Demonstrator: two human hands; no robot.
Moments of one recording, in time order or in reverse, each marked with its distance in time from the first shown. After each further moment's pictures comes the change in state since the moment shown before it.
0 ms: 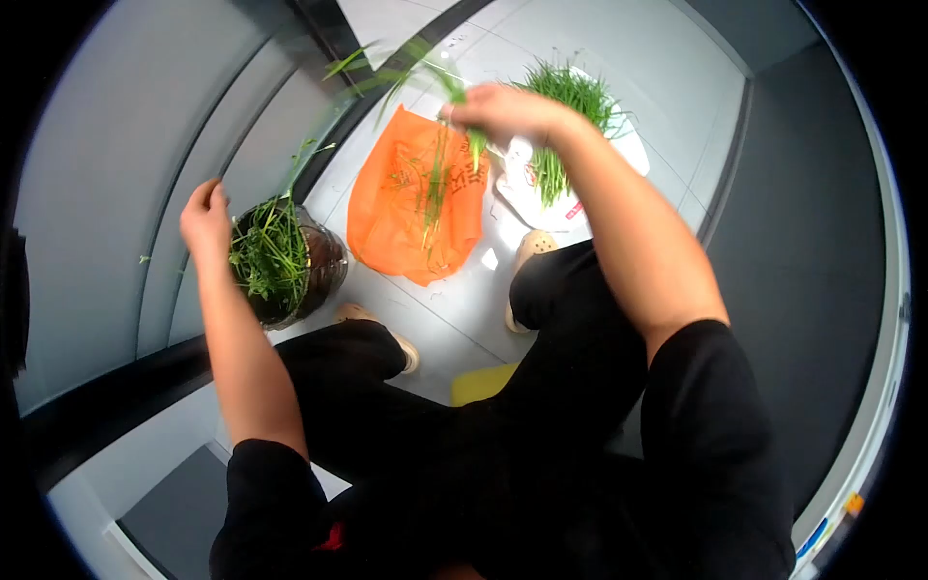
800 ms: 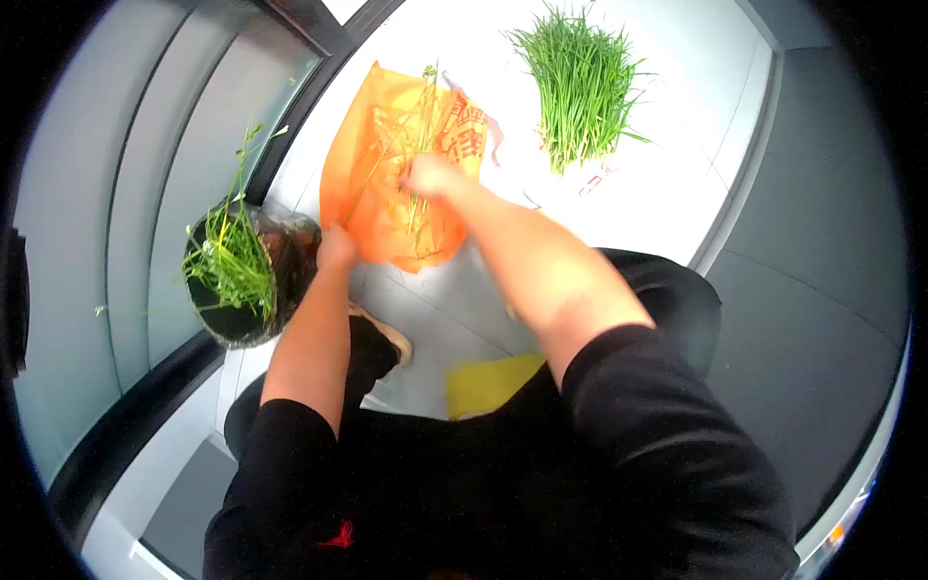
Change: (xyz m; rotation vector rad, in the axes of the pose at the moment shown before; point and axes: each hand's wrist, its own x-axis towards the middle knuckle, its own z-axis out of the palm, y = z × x) left_hand -0.165 -0.085 0.243 0.473 -0.766 -0.351; right_hand 0.148 0.166 0.163 -0.255 -0.133 0.190
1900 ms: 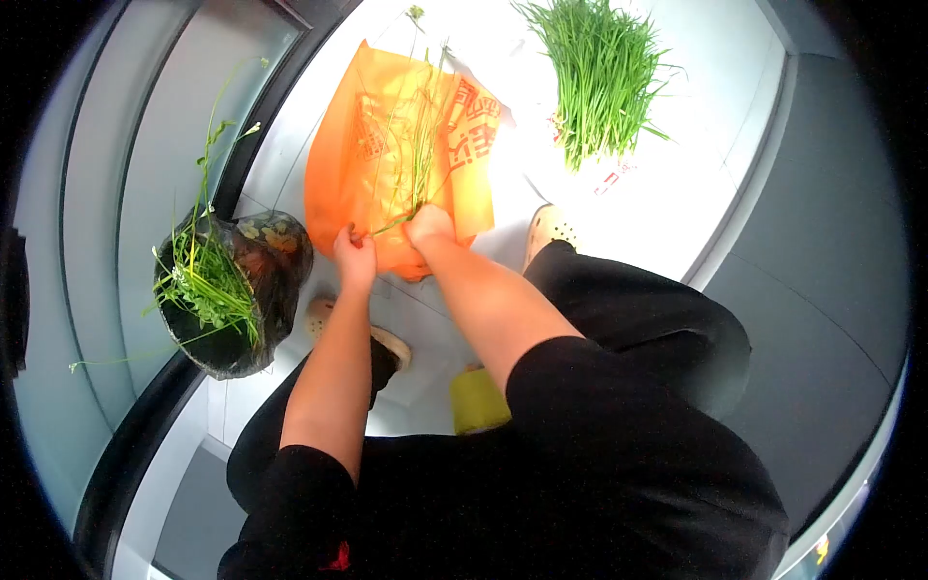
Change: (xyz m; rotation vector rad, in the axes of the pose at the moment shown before) left_hand -0.005 0.003 0.065 -0.672 0.064 0.094; right_hand 0.030 0.039 0.141 0.138 0.119 0.583
